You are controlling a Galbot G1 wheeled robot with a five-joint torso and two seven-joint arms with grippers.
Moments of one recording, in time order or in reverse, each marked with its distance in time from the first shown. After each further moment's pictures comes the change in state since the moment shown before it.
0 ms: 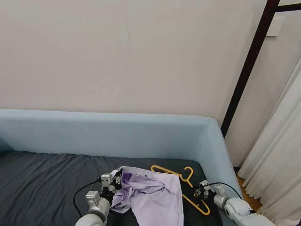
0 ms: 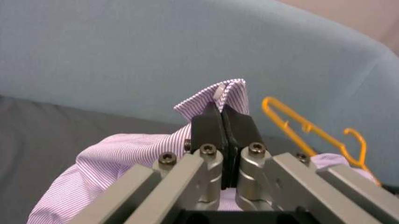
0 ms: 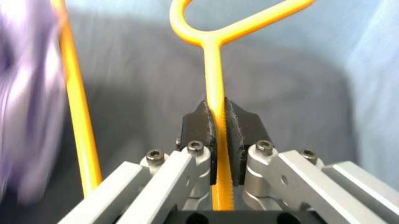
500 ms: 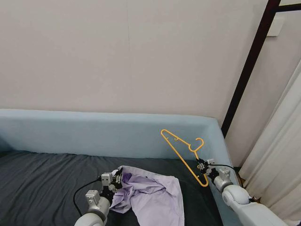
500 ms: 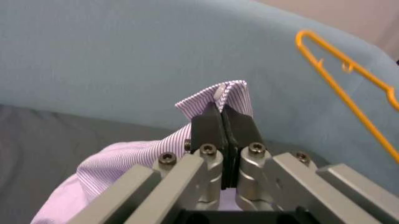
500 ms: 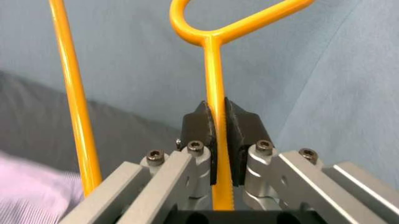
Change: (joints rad) left arm -0.006 0.004 -0.004 -0.012 0.008 0.004 -0.001; right arm -0.122 -0.064 0.060 0.313 -0.190 0.125 0.319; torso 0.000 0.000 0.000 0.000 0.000
